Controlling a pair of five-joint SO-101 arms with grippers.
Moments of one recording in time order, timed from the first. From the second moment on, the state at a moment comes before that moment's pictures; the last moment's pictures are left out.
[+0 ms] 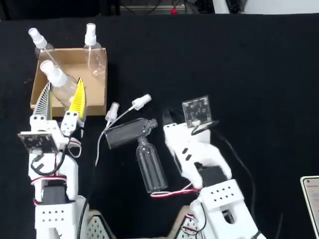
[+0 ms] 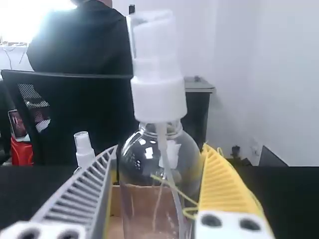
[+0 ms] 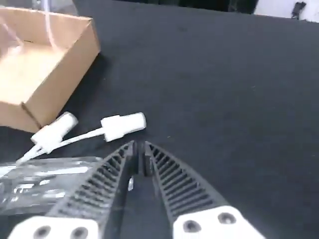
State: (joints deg) left arm -9.8 -96.4 90.3 0.5 -1.6; right arm -18.0 -66.1 87.2 14.5 -0.1
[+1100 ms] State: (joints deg) left arm -15.5 -39.8 74.2 -26.9 -1.6; right arm -18.9 -66.1 88.2 12.1 -0.2
